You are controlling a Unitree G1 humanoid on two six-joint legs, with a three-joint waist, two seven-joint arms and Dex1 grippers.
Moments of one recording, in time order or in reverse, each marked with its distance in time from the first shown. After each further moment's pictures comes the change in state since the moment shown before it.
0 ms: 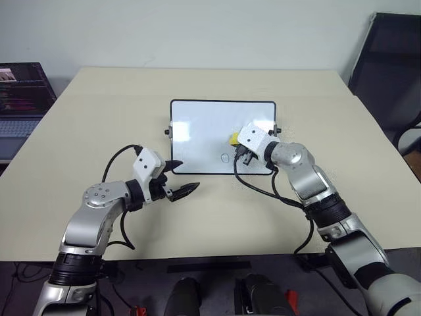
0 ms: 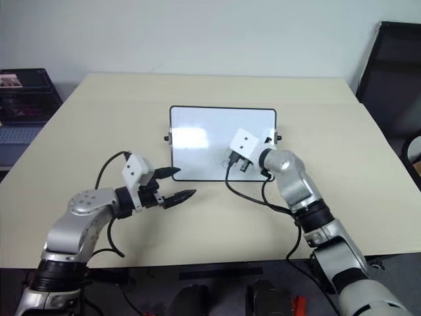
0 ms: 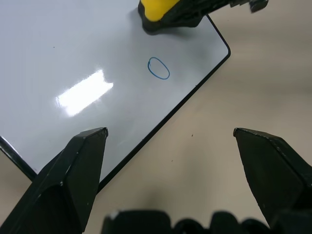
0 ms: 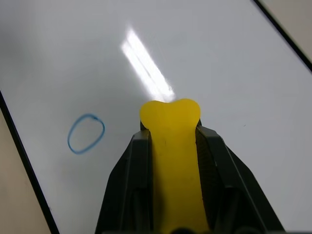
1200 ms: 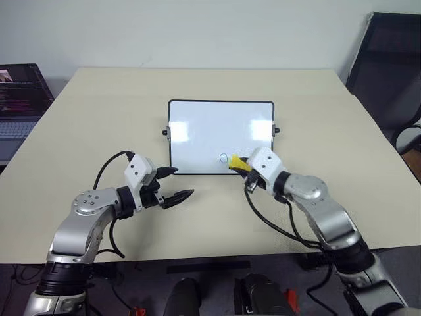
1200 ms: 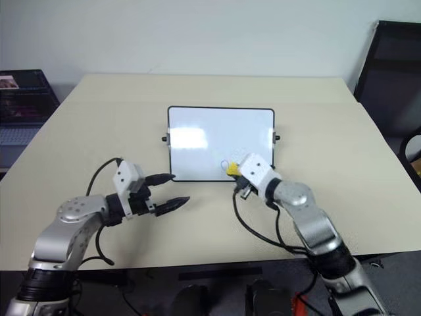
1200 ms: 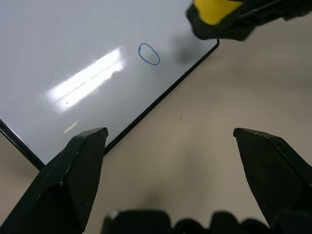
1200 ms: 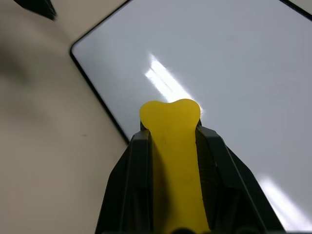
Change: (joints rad) left arm 0.075 0.053 0.031 -0.024 -0.035 -0.023 -0.046; right arm 0.226 -0.097 0.084 -0.275 0.121 0.029 -0.079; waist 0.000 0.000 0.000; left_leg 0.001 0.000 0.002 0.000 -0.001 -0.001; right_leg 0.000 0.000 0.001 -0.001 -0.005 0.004
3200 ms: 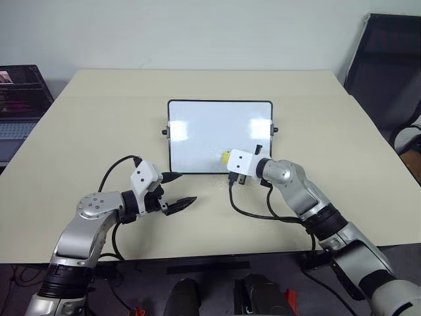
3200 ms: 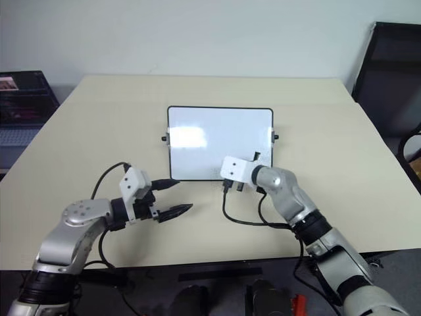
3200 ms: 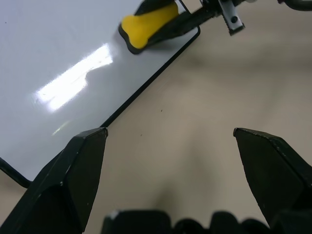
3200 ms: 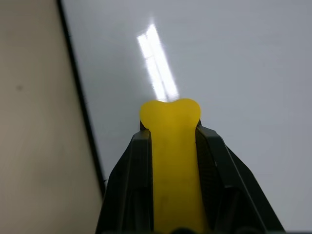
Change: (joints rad) left arm 0.021 0.000 -0.039 0.002 0.022 -0.043 -0.019; right arm -0.193 0.051 0.087 0.383 -0.289 -0.247 -0.013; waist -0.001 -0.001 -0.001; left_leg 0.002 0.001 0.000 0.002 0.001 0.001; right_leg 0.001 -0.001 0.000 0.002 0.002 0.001
